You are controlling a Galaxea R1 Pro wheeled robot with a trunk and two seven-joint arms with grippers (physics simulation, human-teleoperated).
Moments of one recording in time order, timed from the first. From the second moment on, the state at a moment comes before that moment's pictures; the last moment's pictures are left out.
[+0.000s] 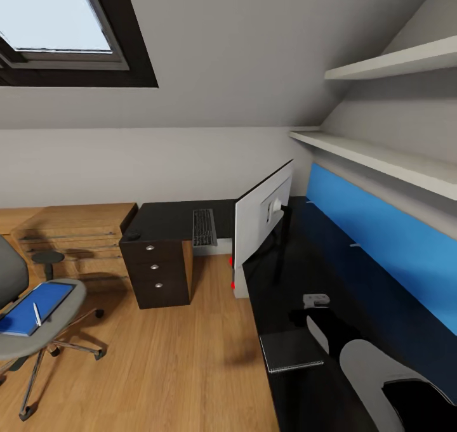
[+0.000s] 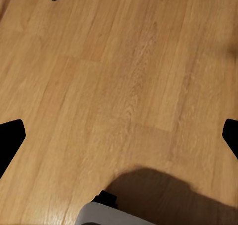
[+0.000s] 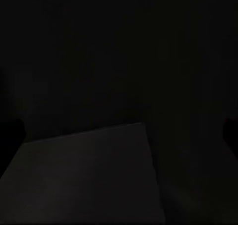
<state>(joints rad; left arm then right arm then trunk) -0.08 -0.08 -0.31 -0.53 0.40 -0.28 0.50 -0.83 -0.03 0.11 -0.29 -0.08 0.35 -0.11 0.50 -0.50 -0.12</state>
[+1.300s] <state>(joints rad) -0.08 -0.08 -0.31 -0.55 0.40 -0.28 0.49 -0.83 -0.03 0.11 -0.40 -0.09 0.34 -0.09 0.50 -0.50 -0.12</state>
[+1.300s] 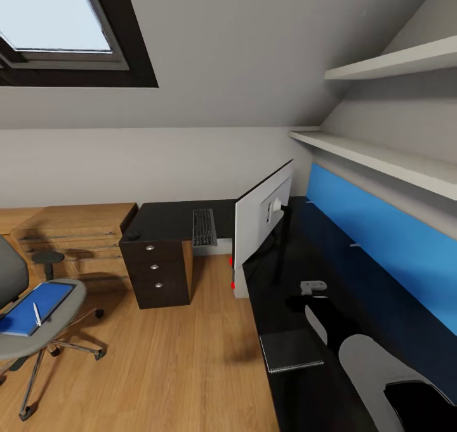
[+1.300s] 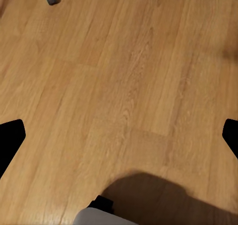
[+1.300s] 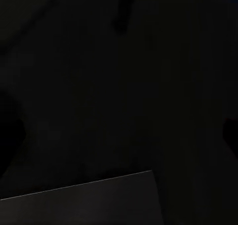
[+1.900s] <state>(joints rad) -0.08 -0.08 -0.31 -0.56 0.41 -0.28 0.50 -0.83 -0.02 0.11 -0.40 -0.08 0.33 -0.09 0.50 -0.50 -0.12</state>
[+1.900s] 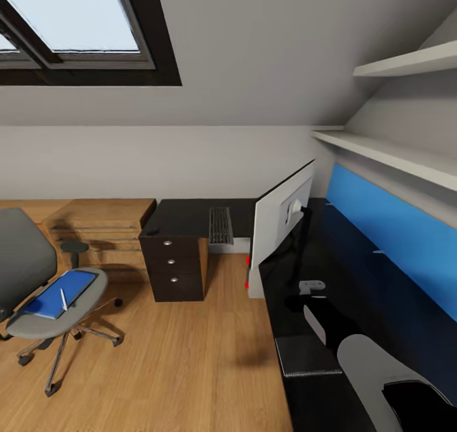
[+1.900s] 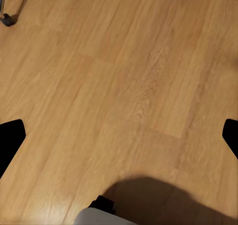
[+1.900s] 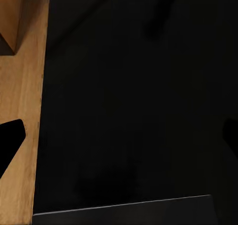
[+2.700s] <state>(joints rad) -0.08 -0.08 -0.31 -0.58 0.41 -0.28 0.50 -0.83 -0.04 0.11 -0.40 -0.08 0.33 -0.09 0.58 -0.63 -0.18</state>
